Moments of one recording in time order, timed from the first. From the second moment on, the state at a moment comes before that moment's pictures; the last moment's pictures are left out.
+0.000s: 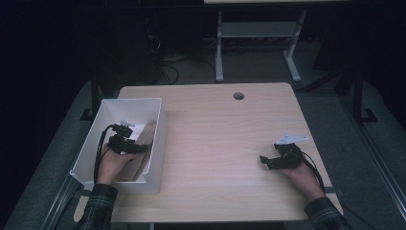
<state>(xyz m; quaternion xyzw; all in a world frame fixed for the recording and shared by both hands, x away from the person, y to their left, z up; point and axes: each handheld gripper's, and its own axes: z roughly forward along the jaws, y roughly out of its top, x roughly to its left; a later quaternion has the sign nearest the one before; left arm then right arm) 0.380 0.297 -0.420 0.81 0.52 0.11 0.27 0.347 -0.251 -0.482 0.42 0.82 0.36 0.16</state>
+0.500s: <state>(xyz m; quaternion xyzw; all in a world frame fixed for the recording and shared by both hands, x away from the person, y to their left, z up) 0.382 0.295 -0.346 0.79 0.49 0.13 0.33 0.348 -0.251 -0.483 0.42 0.82 0.36 0.16</state>
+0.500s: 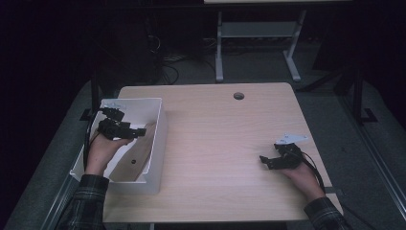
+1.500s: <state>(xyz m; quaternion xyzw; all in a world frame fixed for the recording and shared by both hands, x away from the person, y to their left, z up) 0.375 0.175 -0.301 0.82 0.39 0.11 0.41 0.347 -0.251 -0.482 0.42 0.82 0.36 0.16</state>
